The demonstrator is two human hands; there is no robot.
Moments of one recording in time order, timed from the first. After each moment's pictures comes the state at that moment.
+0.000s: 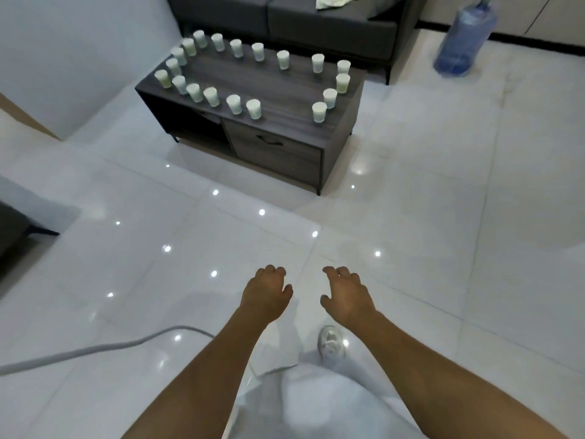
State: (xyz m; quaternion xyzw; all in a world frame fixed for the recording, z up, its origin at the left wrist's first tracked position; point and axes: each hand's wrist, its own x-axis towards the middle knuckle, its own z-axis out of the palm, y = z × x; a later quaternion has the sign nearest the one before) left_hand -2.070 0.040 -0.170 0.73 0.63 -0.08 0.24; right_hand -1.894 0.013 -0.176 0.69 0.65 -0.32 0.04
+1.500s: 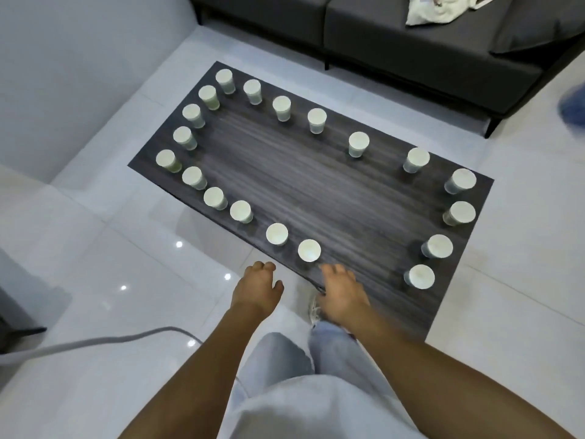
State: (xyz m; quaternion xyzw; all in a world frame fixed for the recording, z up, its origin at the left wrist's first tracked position) left_hand -2.213 0.876 -0.228 0.64 0.70 -0.09 0.30; right_hand -2.036 0.873 -0.237 0.65 0.65 -0.38 0.13
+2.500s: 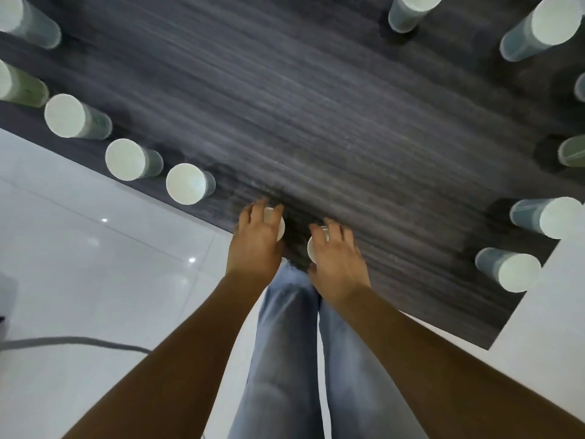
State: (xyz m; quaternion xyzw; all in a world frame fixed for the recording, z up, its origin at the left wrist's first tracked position) left_hand -2.233 1.013 -0.462 0.70 0.63 -0.13 0.29; right_hand -2.086 0.976 -0.449 0.67 0.62 -0.39 0.14
